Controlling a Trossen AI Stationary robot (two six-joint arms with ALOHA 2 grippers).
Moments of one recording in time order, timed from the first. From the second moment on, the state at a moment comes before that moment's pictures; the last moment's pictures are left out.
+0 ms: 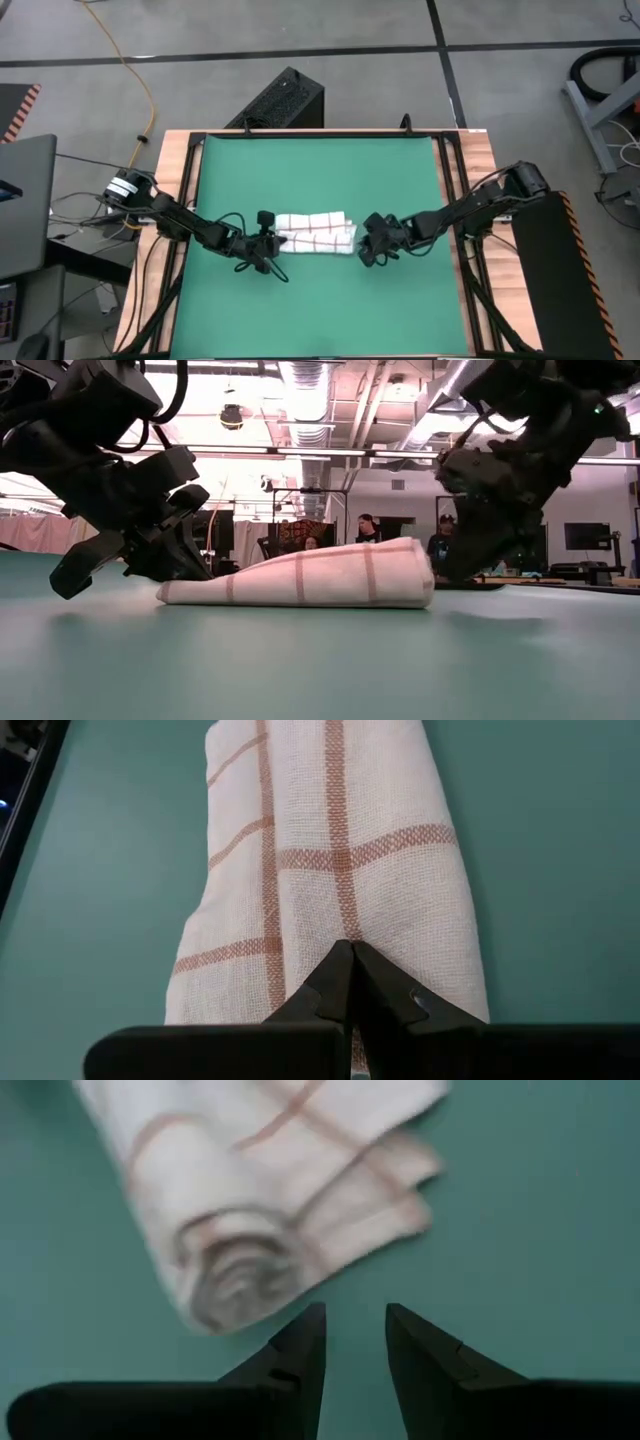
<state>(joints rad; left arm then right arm) -0.34 1.57 0.43 0.23 -0.52 0.11 0.27 1.47 0.64 -0.10 0.35 0.93</state>
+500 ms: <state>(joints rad) -0.34 1.57 0.43 0.23 -0.52 0.08 0.40 1.49 0.65 0.31 0.66 0.38</state>
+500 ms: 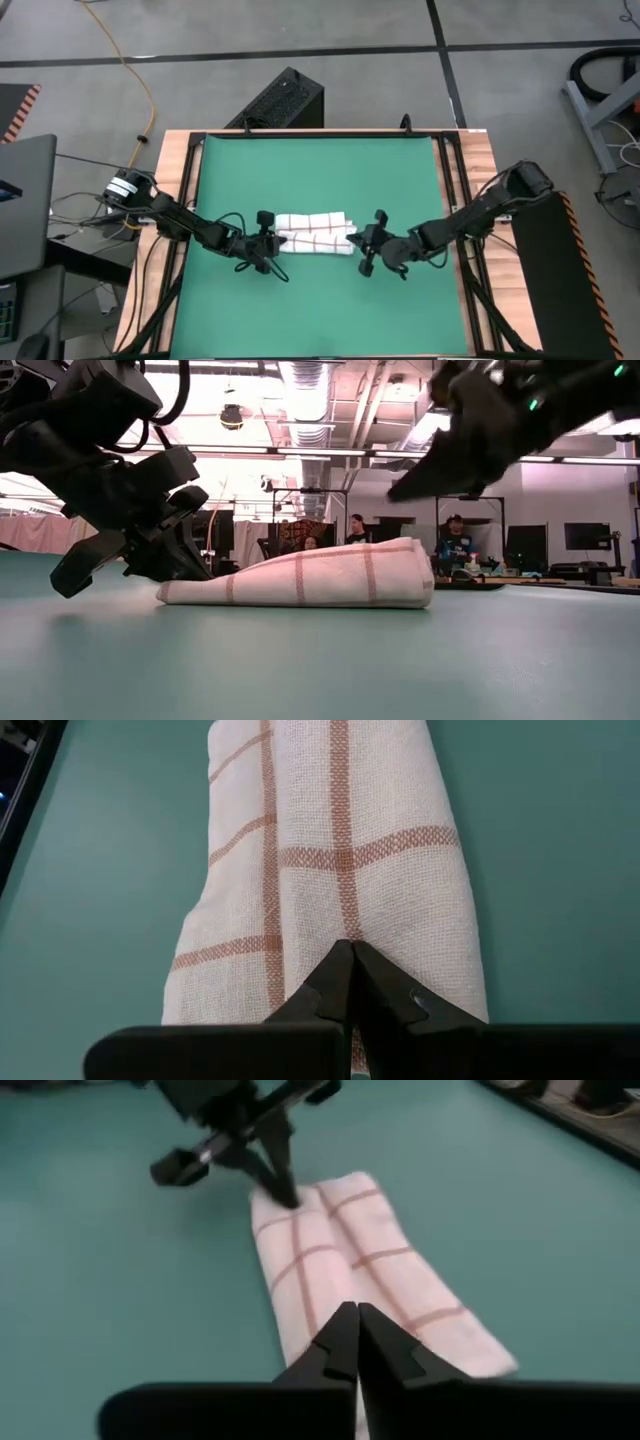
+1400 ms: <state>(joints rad) -0.41 1.42 0.45 0.09 -0.55 0.05 0.26 1.85 0.66 0.42 0.41 0.56</state>
